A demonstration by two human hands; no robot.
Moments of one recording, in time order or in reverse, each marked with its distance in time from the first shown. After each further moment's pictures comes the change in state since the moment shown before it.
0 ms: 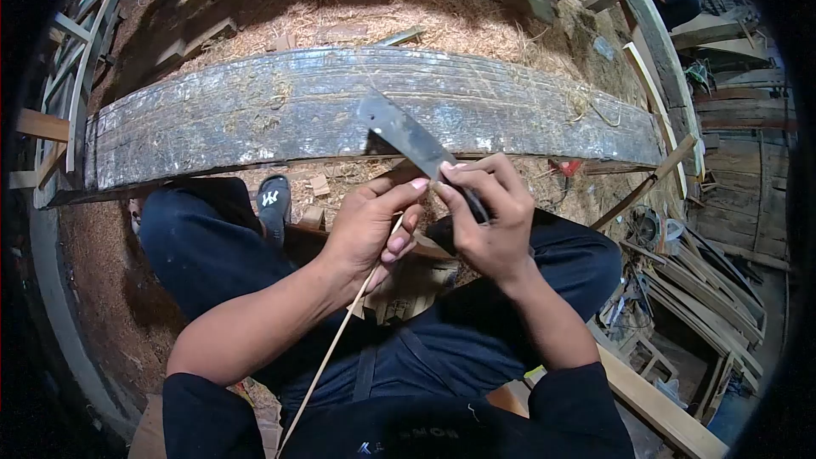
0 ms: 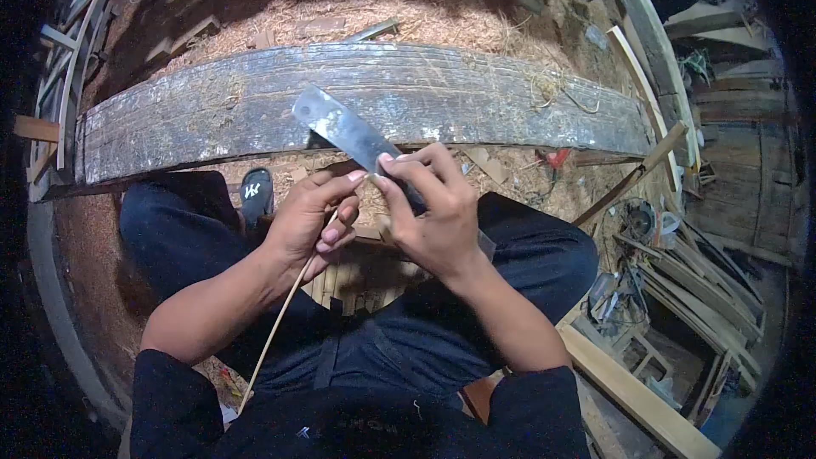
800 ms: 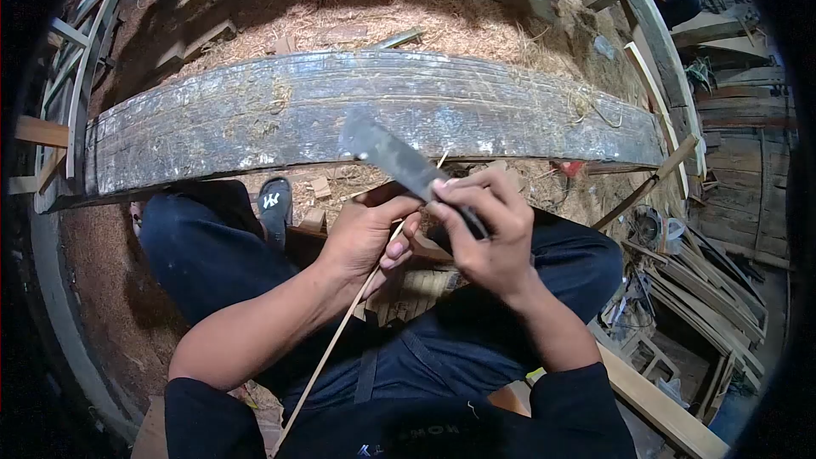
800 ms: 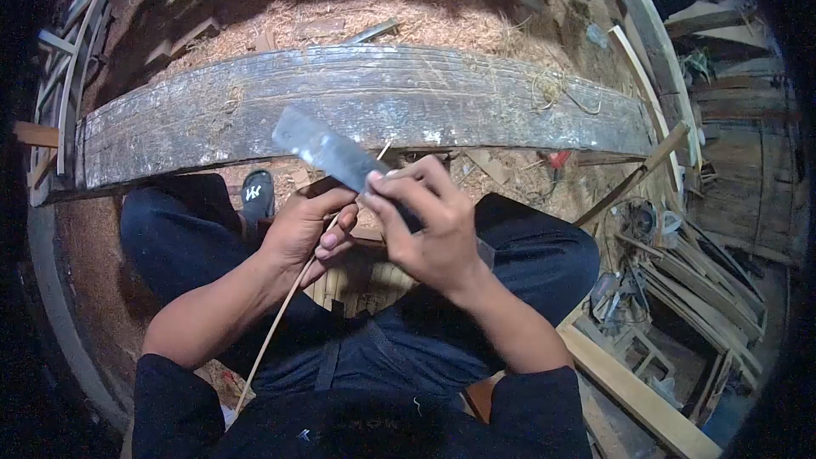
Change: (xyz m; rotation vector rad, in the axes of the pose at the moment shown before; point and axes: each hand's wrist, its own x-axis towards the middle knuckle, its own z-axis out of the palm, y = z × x) left_hand 0.000 0.000 -0.003 -0.022 0.038 -0.058; right_hand 0.001 -0.011 -0.007 0.025 -0.065 -0.092
